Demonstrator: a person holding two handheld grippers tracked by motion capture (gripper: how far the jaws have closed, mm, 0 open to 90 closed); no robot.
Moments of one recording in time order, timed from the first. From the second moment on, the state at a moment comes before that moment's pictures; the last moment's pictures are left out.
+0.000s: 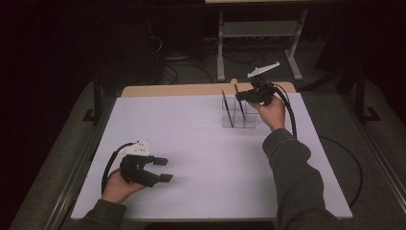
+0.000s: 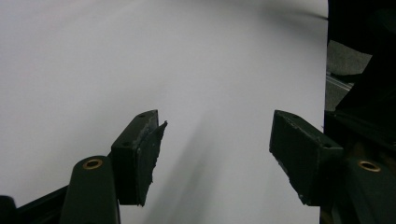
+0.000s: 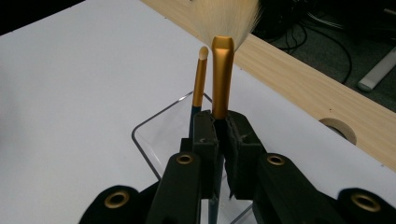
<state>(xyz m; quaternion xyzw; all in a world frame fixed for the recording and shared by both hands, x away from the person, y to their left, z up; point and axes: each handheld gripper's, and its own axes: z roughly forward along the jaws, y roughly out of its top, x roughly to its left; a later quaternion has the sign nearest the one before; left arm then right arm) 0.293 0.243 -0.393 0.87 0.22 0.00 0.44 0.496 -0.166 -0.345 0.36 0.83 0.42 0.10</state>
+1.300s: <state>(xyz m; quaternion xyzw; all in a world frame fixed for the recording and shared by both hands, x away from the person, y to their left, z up) 0.294 0.243 -0.394 0.87 0.22 -0.01 0.44 0.493 -0.172 -0.367 0.37 0.83 0.41 0.09</state>
